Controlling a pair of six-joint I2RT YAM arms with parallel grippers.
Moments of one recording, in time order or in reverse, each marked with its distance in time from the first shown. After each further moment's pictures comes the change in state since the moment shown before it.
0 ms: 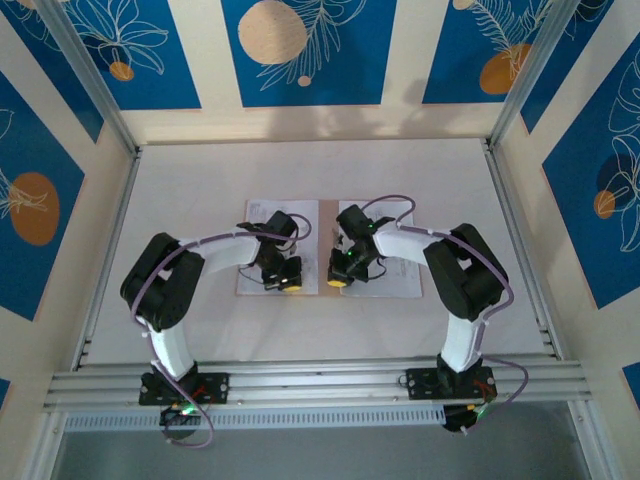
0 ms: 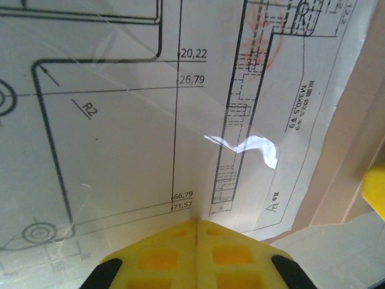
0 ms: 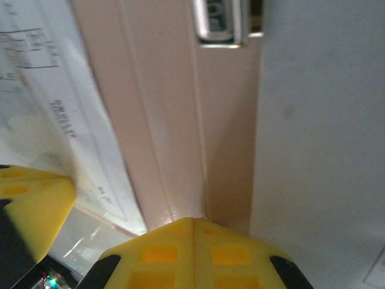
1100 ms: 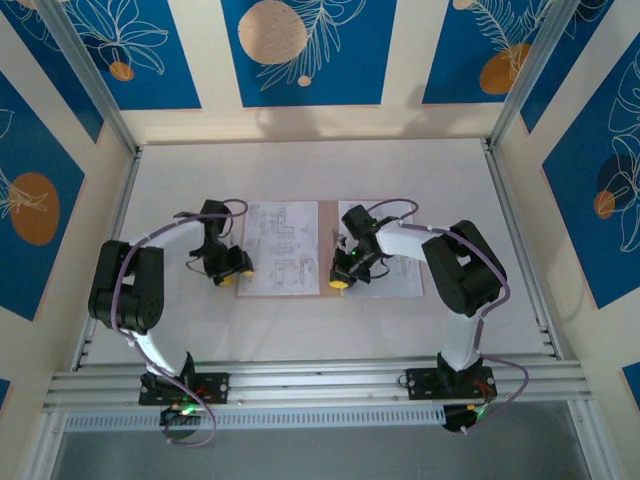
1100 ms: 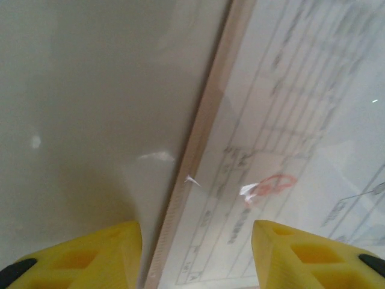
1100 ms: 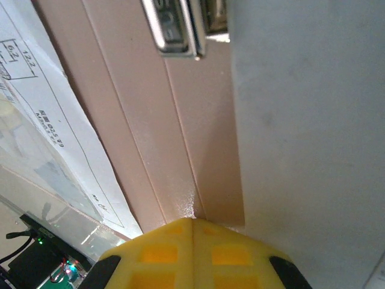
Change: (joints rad) left arm 0.426 -0.119 -0.097 -0.177 -0.071 0.220; right arm -0.042 0.014 -0.017 0.008 -0.085 -0.005
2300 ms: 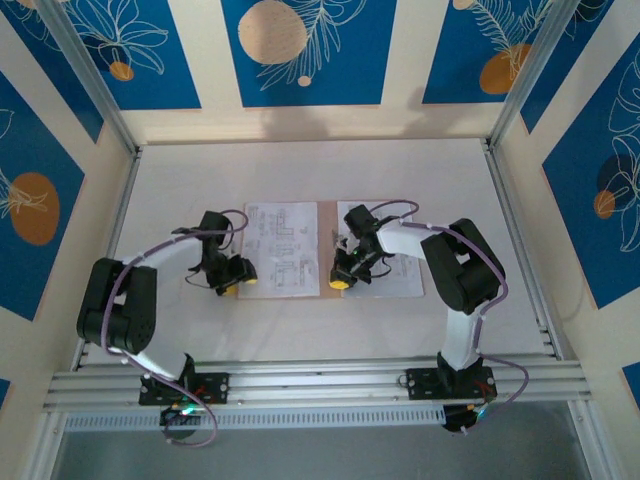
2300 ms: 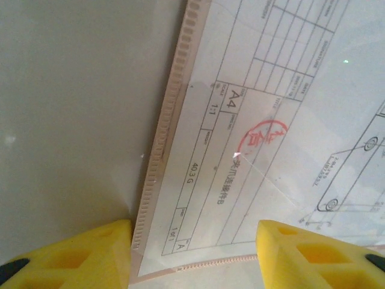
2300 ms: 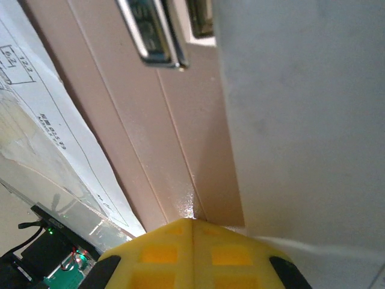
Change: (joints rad) left arm -0.043 -0.125 -0.131 0.105 0.053 -0.073; right arm -0.016 0.019 0.007 -0.017 -0.047 -0.007
